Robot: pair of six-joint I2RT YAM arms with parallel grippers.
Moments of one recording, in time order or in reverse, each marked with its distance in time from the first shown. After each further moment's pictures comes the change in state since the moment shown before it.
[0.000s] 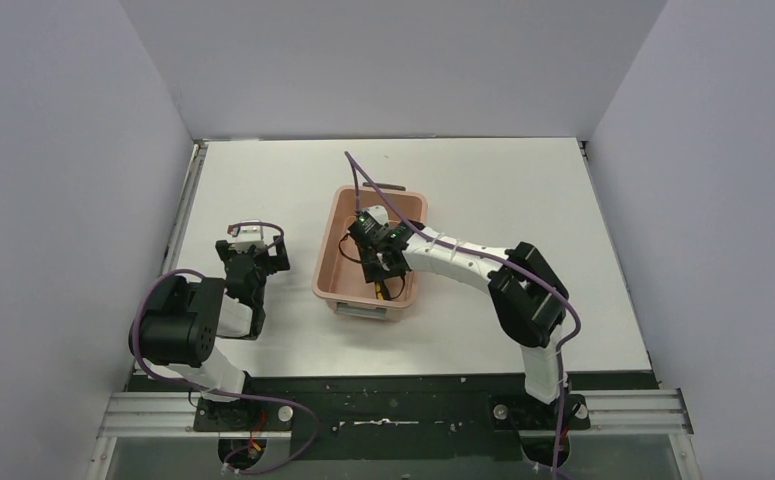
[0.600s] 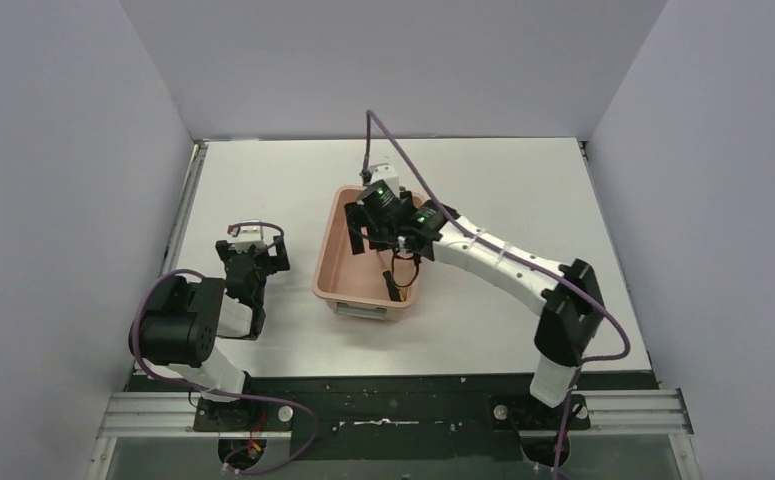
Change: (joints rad) left arm 0.000 0.000 0.000 0.000 0.000 0.000; right arm -0.002 -0.136 0.093 -0.013 0.108 -0.037
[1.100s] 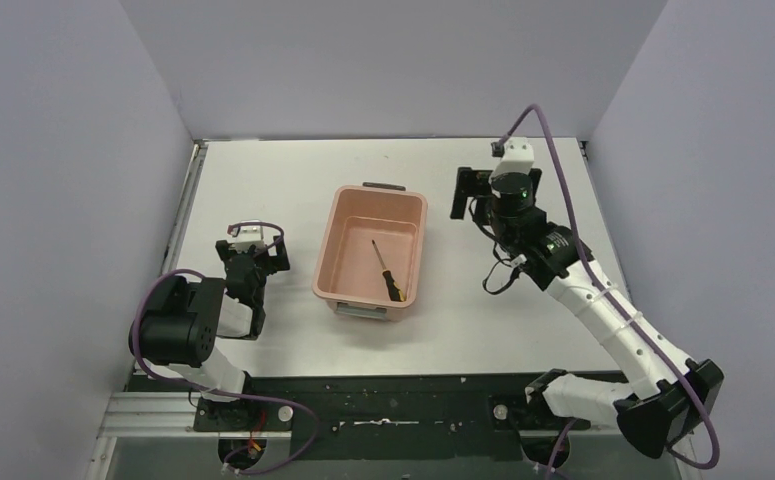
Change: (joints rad) left arm 0.000 0.000 0.000 0.000 0.000 0.000; right arm -0.310 -0.615 -0.325 0.208 0.118 -0.224
